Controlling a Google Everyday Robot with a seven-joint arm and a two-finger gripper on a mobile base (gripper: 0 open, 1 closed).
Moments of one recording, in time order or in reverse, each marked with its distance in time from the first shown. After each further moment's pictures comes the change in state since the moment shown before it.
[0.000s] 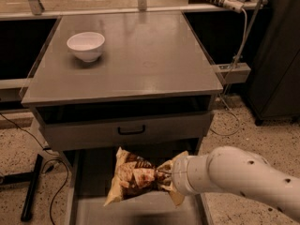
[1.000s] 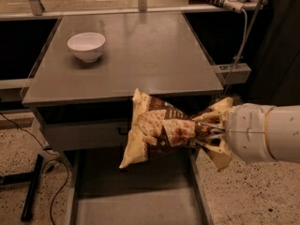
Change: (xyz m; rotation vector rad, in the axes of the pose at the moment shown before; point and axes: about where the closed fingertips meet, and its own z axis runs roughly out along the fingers) arm -0.054 -0.083 -0.222 0.257 -0.043 -0.178
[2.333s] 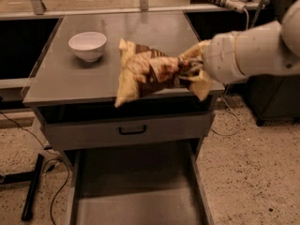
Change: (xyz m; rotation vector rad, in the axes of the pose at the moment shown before) arm 0.002 -0.142 0.048 0.054 -0.074 -0.123
